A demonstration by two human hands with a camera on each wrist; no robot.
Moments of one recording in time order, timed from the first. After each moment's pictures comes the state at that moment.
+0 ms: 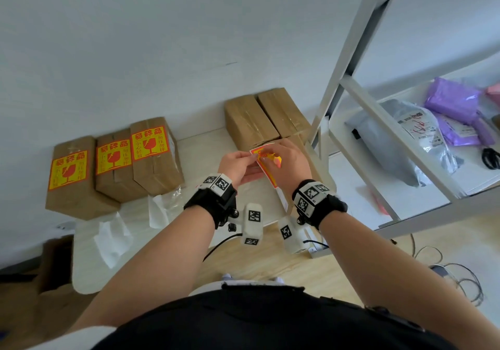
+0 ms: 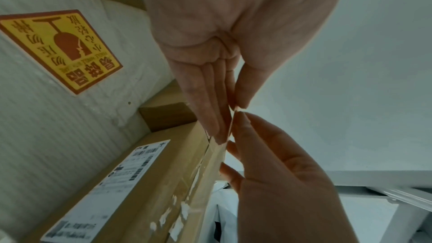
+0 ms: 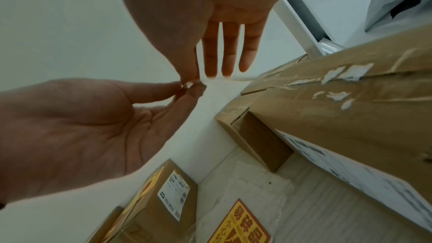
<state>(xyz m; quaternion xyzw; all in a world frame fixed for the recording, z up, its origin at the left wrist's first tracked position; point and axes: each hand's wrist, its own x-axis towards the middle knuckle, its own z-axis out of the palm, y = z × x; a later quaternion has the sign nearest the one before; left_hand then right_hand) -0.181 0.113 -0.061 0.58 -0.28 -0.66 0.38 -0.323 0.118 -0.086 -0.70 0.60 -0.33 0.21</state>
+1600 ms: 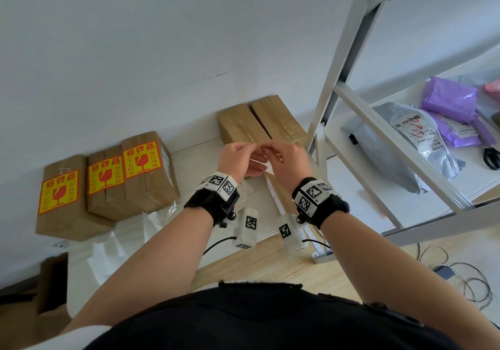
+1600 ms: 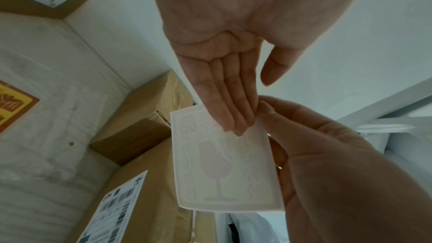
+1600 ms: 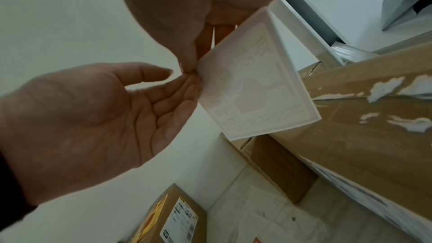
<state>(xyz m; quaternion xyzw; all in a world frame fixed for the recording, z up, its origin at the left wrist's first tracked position) -0.197 0.080 -0.033 0.60 -0.42 -0.58 0.36 -0.331 0.091 -0.067 -0.67 0.60 -0.38 0.23</state>
